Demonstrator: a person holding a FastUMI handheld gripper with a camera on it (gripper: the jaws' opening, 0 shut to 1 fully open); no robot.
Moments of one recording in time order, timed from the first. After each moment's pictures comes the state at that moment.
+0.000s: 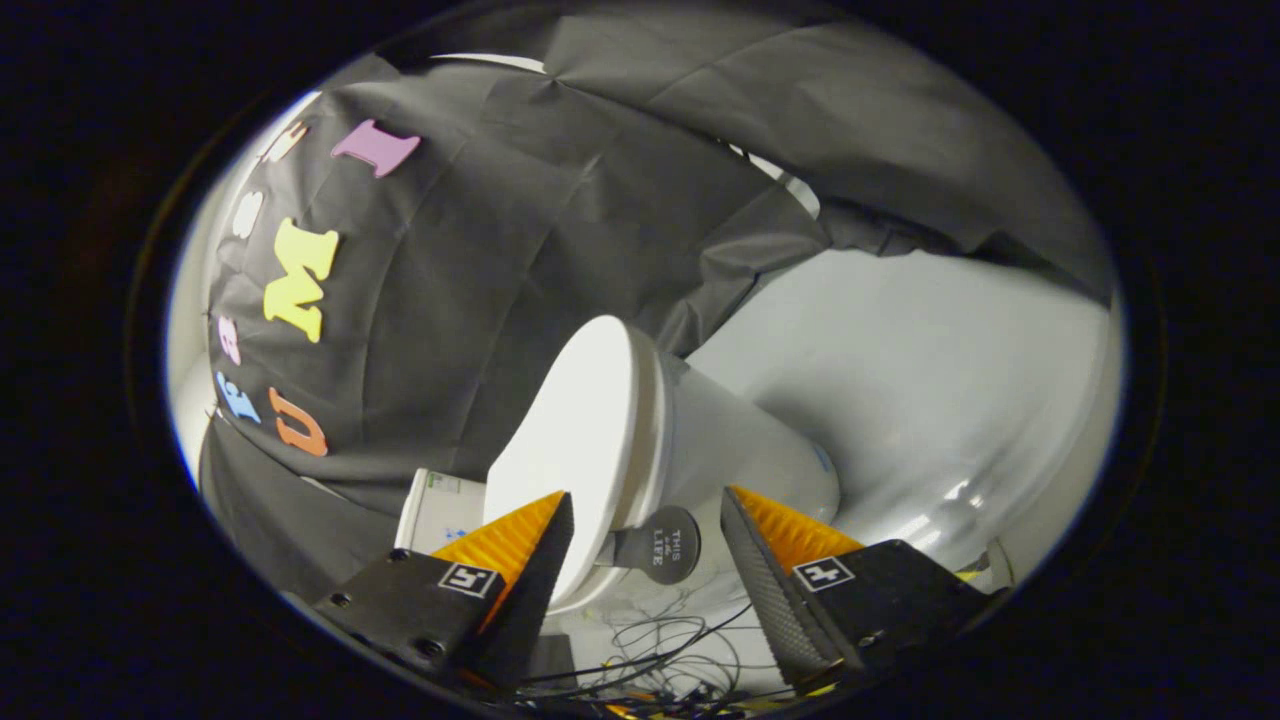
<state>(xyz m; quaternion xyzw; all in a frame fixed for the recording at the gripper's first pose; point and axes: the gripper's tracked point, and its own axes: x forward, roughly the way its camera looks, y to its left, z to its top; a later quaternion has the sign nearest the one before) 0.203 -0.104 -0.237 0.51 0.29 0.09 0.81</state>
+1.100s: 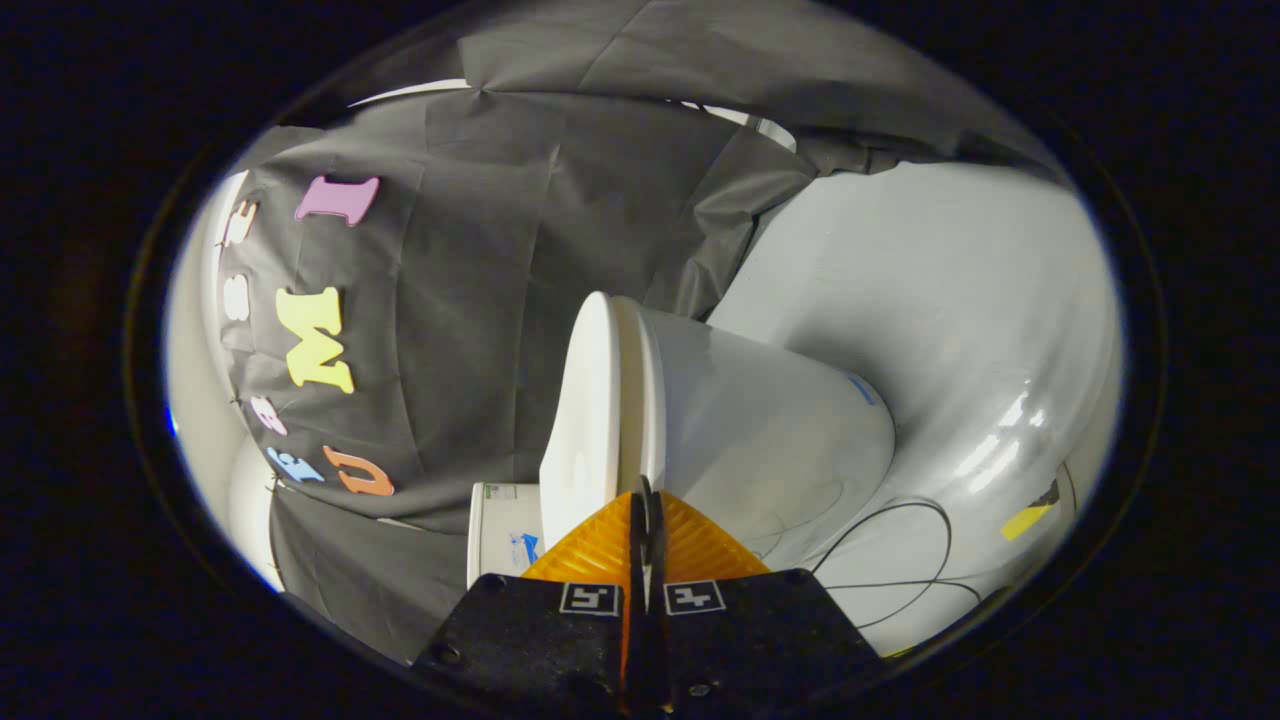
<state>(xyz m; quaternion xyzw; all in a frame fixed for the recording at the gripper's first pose) 0.196 -0.094 -0.240 0.58 0.29 0.13 0.75</state>
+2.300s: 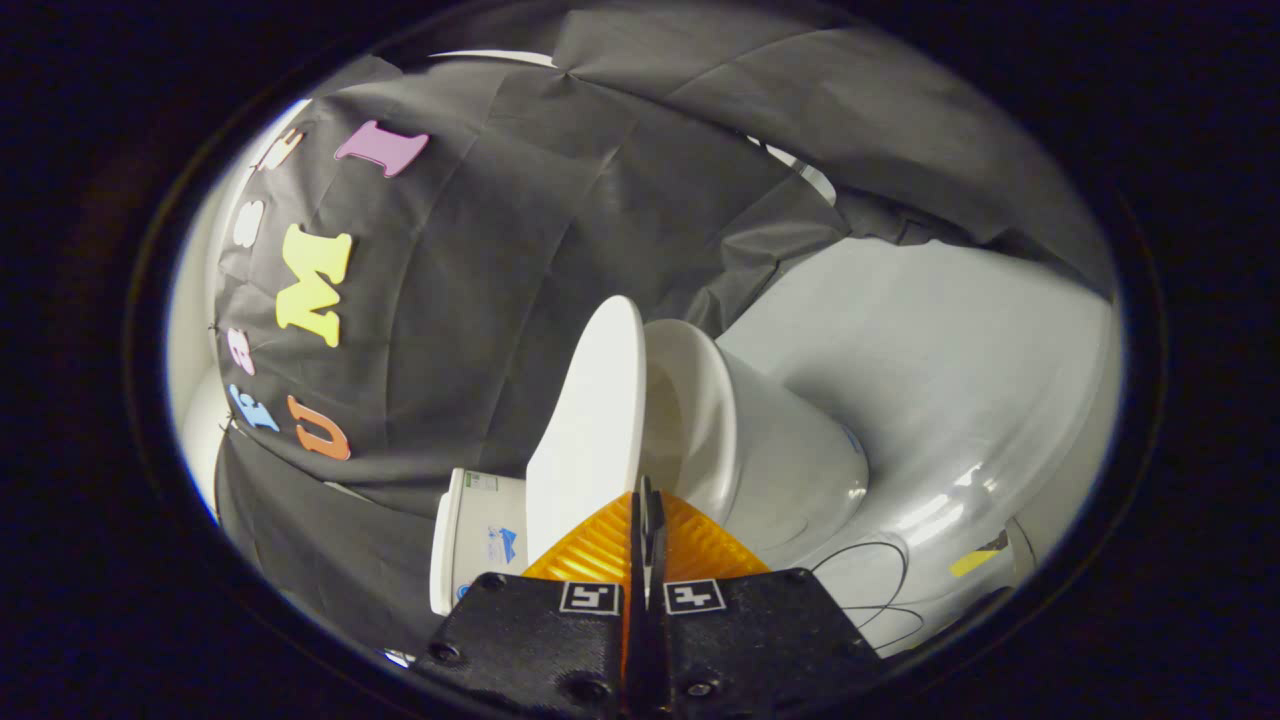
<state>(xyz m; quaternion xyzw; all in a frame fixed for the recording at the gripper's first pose) 0.196 -0.087 -0.174 0.50 0.29 0.11 0.81</state>
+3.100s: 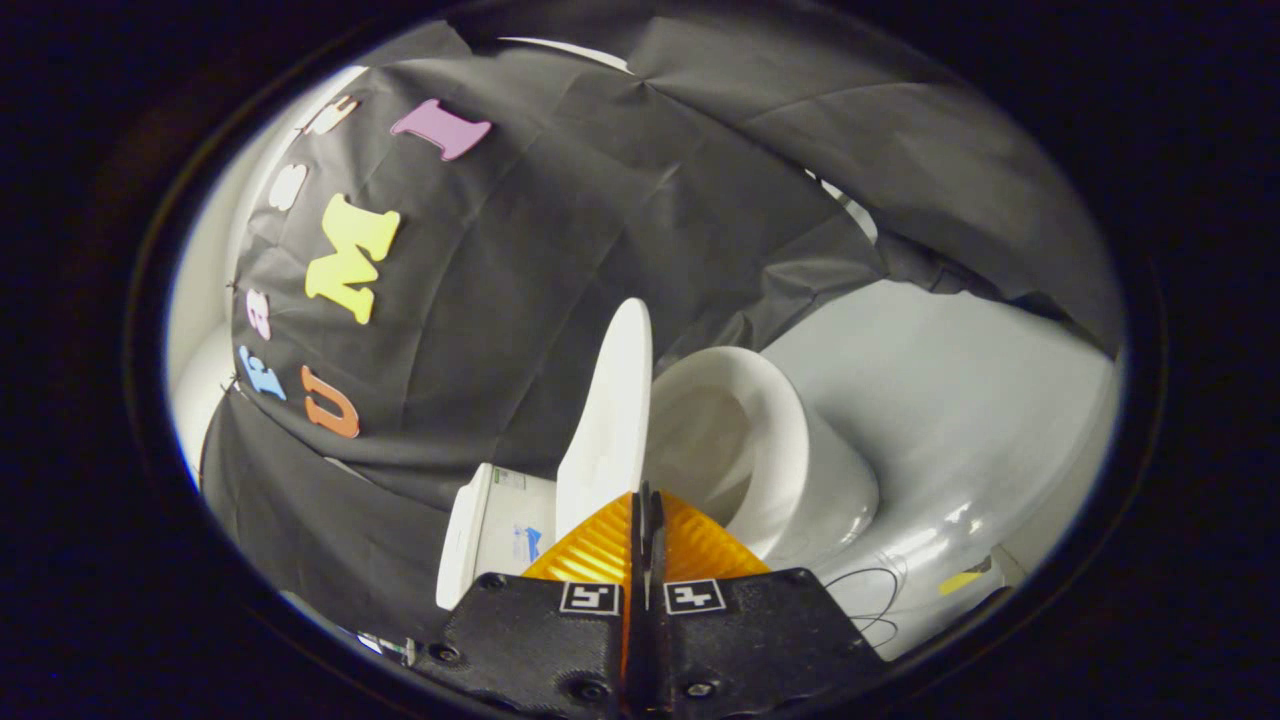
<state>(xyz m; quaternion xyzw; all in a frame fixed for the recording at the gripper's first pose) 0.190 -0.067 -0.104 0.44 0.26 0.13 0.85</state>
